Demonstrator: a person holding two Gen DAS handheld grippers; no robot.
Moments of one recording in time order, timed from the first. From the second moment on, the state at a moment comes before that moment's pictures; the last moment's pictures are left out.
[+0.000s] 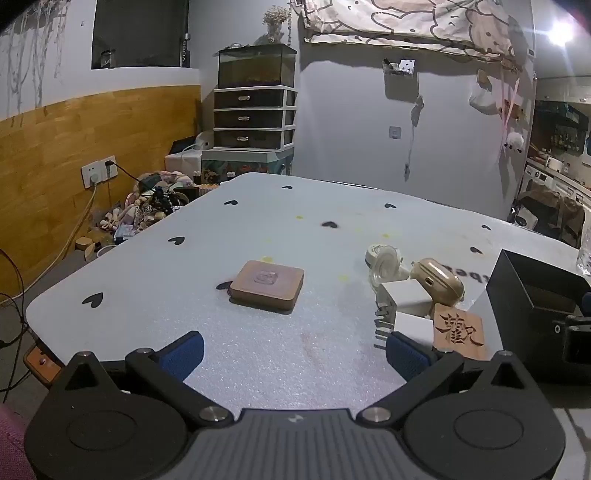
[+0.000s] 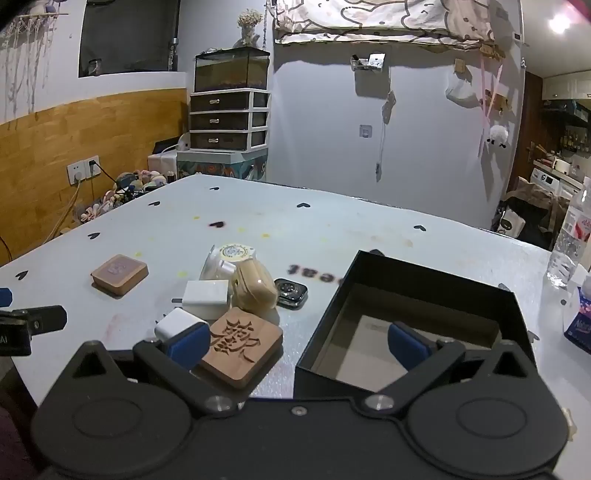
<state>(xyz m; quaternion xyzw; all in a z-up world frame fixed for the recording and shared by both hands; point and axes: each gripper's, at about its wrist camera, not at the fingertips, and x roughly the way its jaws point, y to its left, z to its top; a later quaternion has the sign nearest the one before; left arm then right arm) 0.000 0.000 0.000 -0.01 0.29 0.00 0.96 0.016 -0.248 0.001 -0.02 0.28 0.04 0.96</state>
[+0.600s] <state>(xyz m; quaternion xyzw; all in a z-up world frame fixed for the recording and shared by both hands) 0.000 -0.005 -0.001 0.00 0.29 0.00 0.96 0.016 -0.249 0.002 -0.02 0.28 0.04 0.96</state>
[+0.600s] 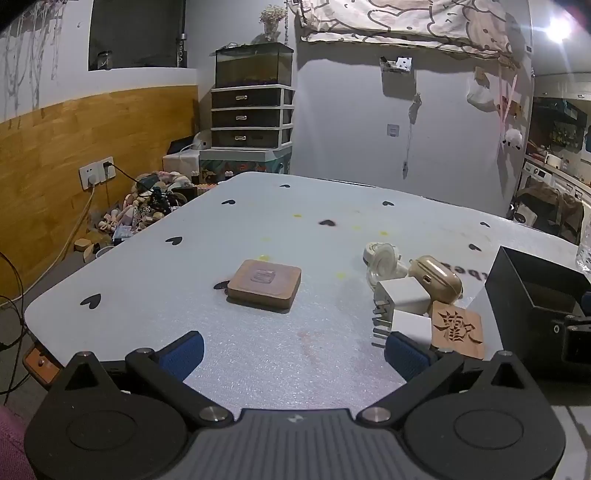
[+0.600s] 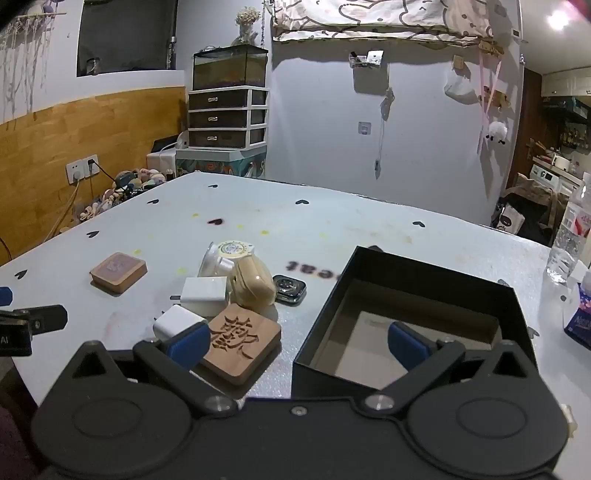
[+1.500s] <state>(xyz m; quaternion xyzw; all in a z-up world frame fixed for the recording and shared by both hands) 0.001 -0.004 -0.002 0.00 0.29 0.00 0.96 0.017 -0.251 -0.001 -0.02 0.28 0.04 0.96</state>
